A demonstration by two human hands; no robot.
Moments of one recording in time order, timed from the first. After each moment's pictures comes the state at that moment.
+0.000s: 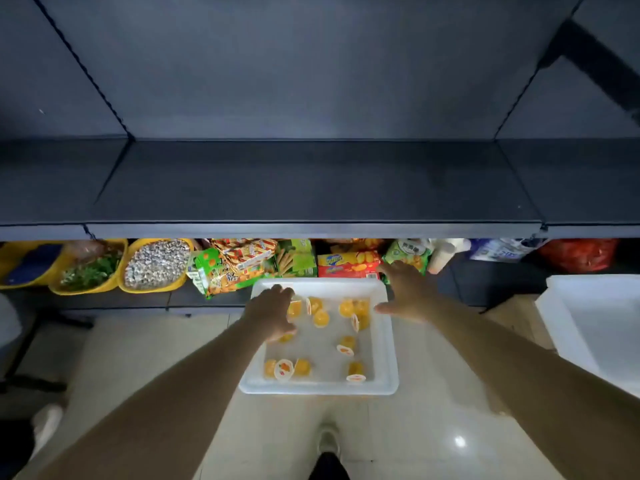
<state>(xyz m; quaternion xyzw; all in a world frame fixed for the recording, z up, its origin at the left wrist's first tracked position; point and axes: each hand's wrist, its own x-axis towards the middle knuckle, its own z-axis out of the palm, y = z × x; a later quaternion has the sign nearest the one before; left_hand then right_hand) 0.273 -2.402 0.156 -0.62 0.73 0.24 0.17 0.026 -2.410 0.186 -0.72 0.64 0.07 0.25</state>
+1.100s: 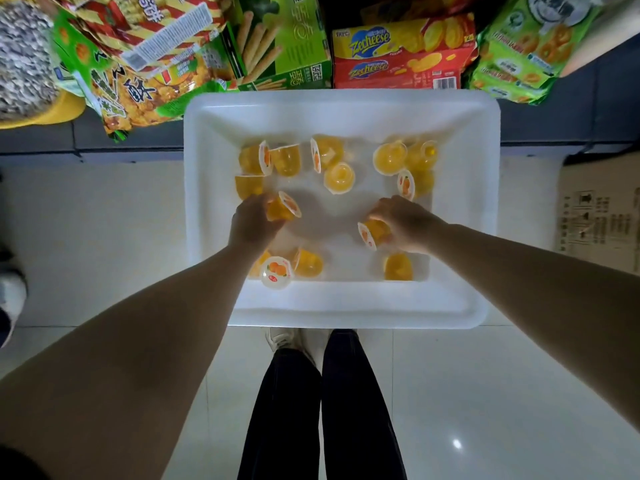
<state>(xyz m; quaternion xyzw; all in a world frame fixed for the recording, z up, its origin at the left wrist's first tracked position) 0.309 -2.446 -0.235 -0.74 0.57 0.36 0.03 0.051 -2.456 -0.235 -0.77 0.48 0.21 0.36</state>
